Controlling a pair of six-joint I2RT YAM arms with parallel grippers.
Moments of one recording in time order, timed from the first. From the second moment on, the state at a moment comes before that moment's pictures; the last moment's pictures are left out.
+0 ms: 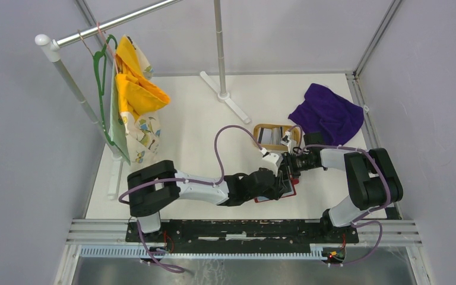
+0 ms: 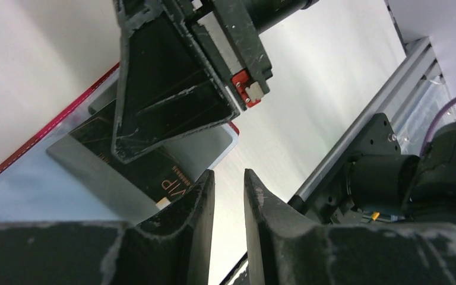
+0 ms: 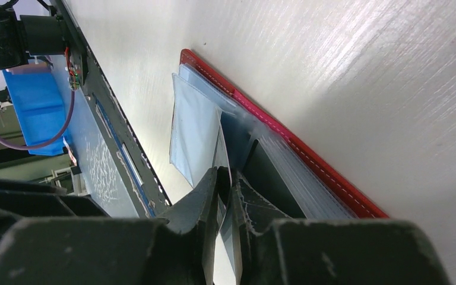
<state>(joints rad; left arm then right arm) -1.29 1.75 0.91 0.32 -0.22 -0.76 0.16 1.58 0.59 -0.28 -0.94 -0.04</state>
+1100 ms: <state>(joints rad) -1.37 1.99 1.22 -0.02 -0.56 -0.76 0.16 1.59 0.60 -0.28 -0.94 -0.04</state>
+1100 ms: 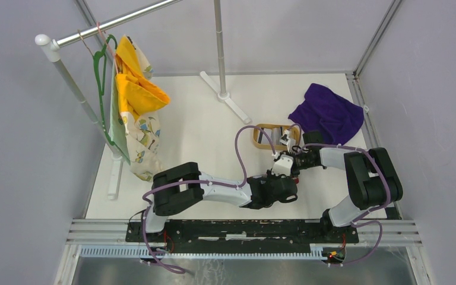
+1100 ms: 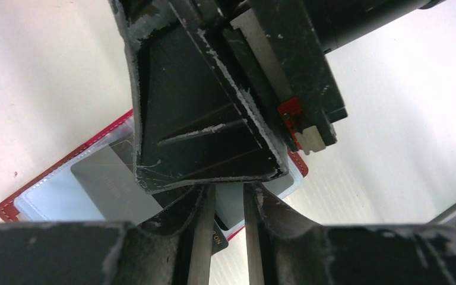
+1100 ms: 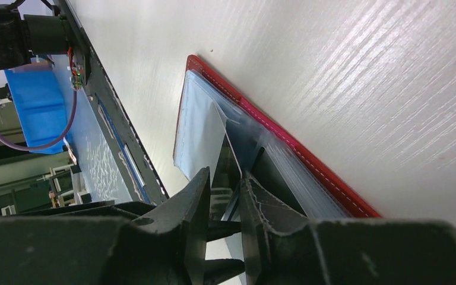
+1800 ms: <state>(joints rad) -1.36 1.96 1.18 -0.07 -0.65 -0.76 0.16 1.55 0.64 -0.34 -0.92 -0.12</state>
